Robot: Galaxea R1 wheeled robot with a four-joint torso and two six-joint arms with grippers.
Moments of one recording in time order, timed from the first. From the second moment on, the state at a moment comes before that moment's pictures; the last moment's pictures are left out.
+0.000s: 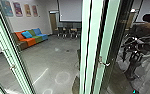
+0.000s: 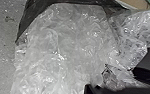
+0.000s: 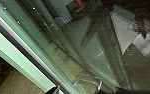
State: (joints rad) left arm 1.45 3.02 -2.77 -0.08 0.01 0.00; right arm 0.06 2.24 -1.92 -0.41 -0.52 1.01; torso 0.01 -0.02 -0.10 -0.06
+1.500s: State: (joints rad) left arm 1.45 3.02 -2.77 -0.08 0.01 0.00; right arm 0.13 2.19 -2.04 -0.40 -0.54 0.79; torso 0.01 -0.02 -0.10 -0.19
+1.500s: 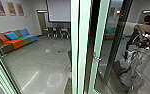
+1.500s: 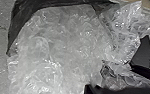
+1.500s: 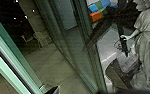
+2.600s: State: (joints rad) left arm 1.45 3.03 -2.77 -0.08 0.01 0.00; right arm 0.10 2.22 -2.21 -0.39 -0.51 0.73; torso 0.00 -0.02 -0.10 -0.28
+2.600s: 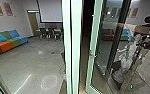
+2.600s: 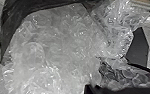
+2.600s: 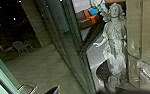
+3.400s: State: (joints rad) left arm 1.46 3.03 -2.77 -0.09 0.01 0.00; right arm 0.02 2.35 -2.41 -0.46 -0.39 0.62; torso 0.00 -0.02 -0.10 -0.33
